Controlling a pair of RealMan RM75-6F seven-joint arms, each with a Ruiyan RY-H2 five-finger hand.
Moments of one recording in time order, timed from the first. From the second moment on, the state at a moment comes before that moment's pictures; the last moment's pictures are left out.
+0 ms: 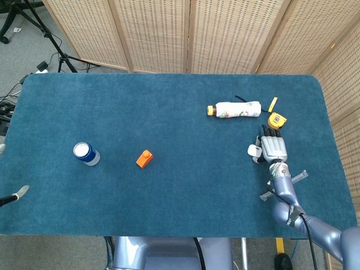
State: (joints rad) left arm -0.05 -1.09 -0.12 -1.68 1.46 1.58 -0.06; right arm 0.69 -1.60 0.25 -1.02 -0.79 0.79 -0.42
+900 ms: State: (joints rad) left arm -0.05 -1.08 -0.11 -1.68 1.45 1.56 -0.09; right arm 0.76 -1.52 0.24 -1.61 -0.99 0.95 -0.59
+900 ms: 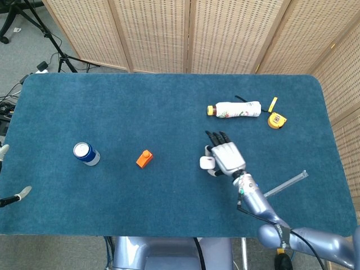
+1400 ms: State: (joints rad) left arm -0.06 -1.05 -0.12 -1.66 1.43 1.54 -0.16; right arm 0.91 -1.81 0.15 -1.60 -0.77 1.06 -0.93
